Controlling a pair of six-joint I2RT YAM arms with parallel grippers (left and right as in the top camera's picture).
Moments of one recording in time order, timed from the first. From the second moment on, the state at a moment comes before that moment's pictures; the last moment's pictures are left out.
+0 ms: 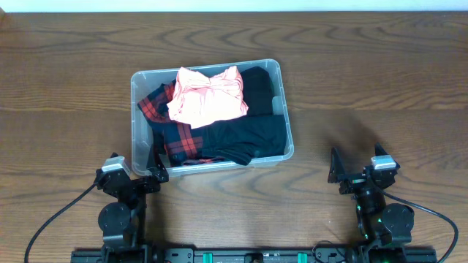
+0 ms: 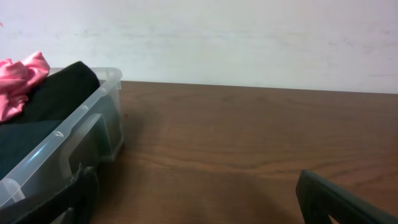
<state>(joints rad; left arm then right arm) 0.06 0.01 0.05 -0.17 -0.02 -0.25 0.05 0.01 0.01 -0.06 -0.08 0.04</state>
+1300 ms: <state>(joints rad) 0.06 0.13 0.05 -0.16 -0.01 -0.25 0.05 0.01 0.01 -0.06 -0.08 0.04</state>
